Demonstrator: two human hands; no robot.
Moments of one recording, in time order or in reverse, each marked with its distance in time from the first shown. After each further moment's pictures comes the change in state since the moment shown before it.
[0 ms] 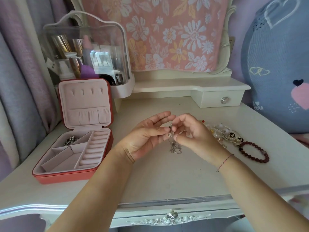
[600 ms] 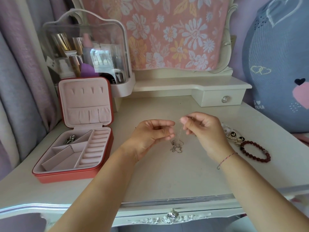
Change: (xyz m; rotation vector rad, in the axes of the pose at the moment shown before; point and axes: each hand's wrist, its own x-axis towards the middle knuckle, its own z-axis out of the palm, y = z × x) left_hand 0.002 -0.008 0.004 0.310 0.209 0.040; right_hand 0.004 0.002 -0.006 0.115 0.289 -0.010
